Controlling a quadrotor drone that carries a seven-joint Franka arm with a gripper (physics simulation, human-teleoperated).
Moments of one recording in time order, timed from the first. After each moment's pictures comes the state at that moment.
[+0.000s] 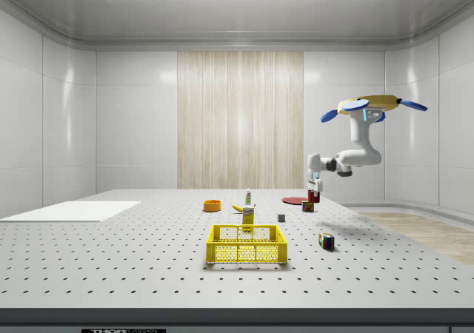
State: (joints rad) arm -1.16 -1.42 1.37 -2.85 -1.80 1.48 1.66
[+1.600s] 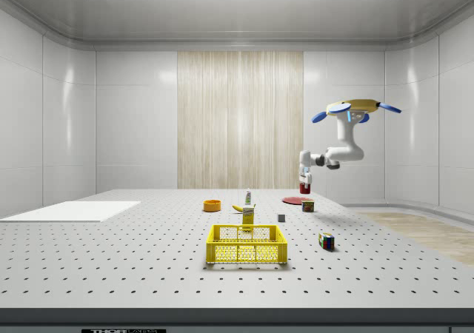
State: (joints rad) arm -1.17 -1.49 1.38 -2.85 -1.77 1.55 1.67
